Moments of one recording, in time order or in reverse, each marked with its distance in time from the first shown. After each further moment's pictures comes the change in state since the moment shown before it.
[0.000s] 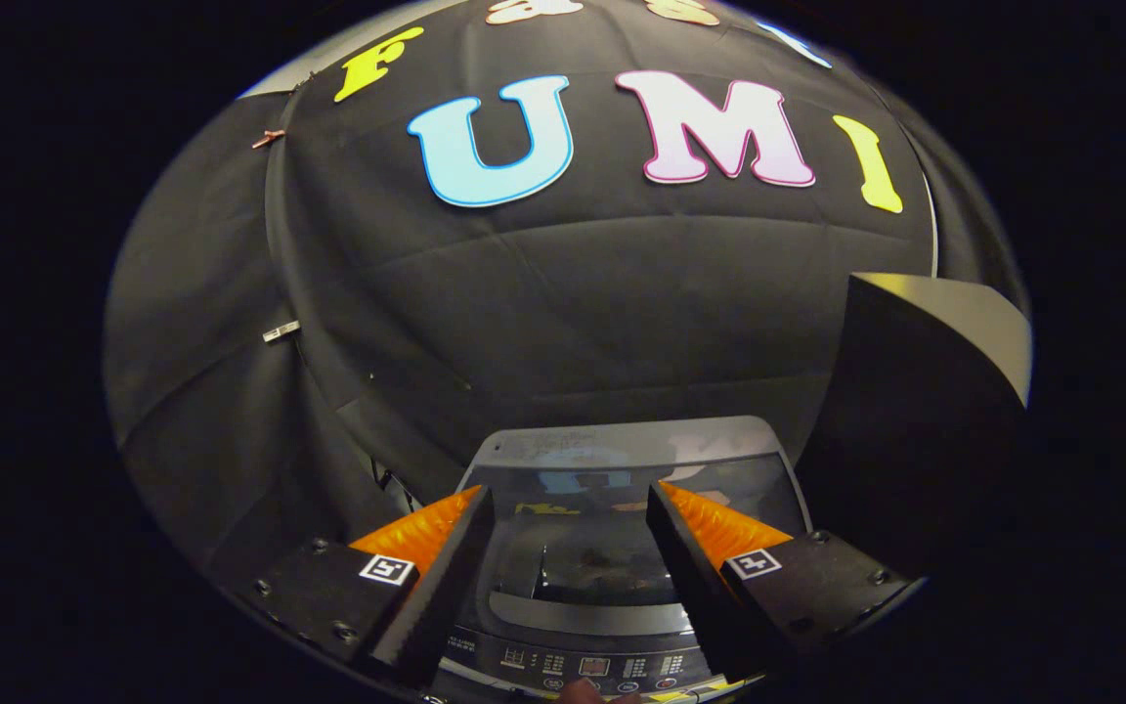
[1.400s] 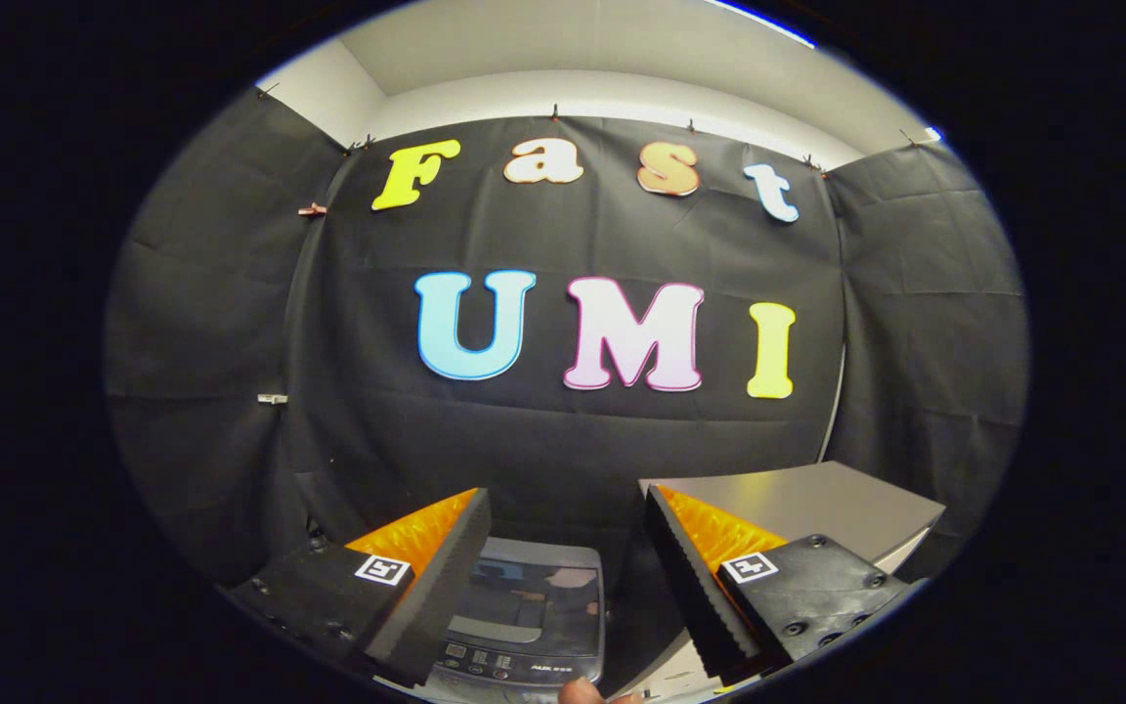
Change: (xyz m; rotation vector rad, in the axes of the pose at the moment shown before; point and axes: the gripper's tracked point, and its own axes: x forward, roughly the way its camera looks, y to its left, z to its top) arm -0.250 -0.093 0.127 -0.175 -0.486 -0.157
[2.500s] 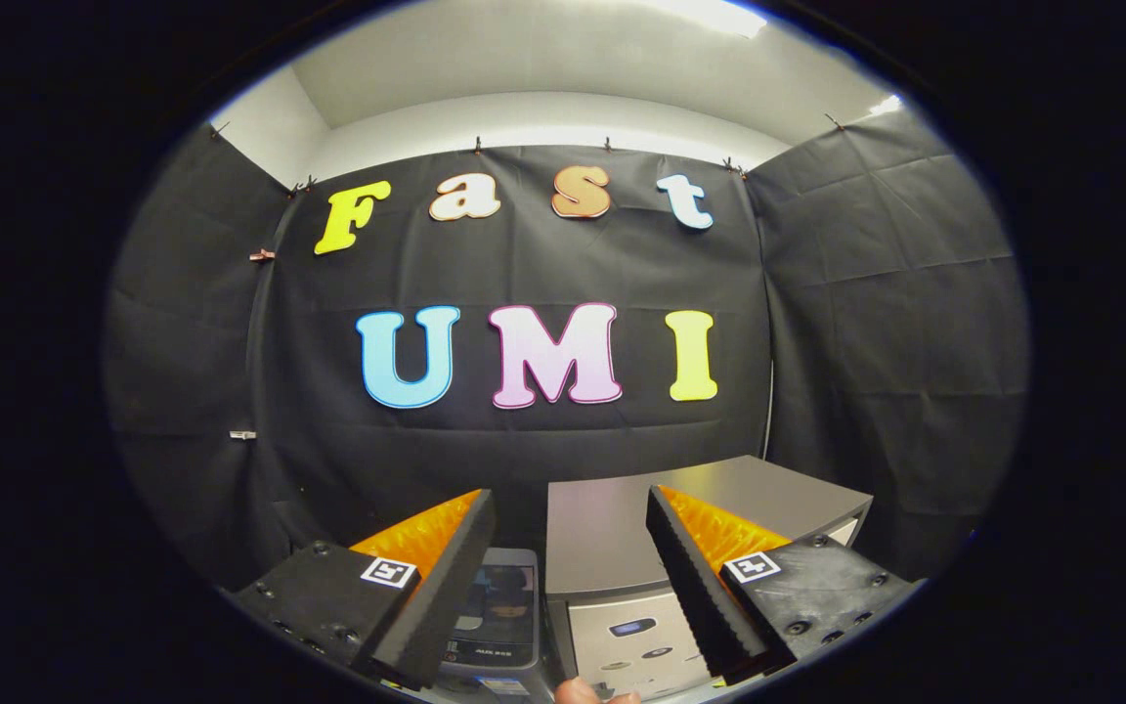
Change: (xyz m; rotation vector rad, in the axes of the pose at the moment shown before) arm -0.062 -0.102 0.009 0.085 -0.048 -0.103
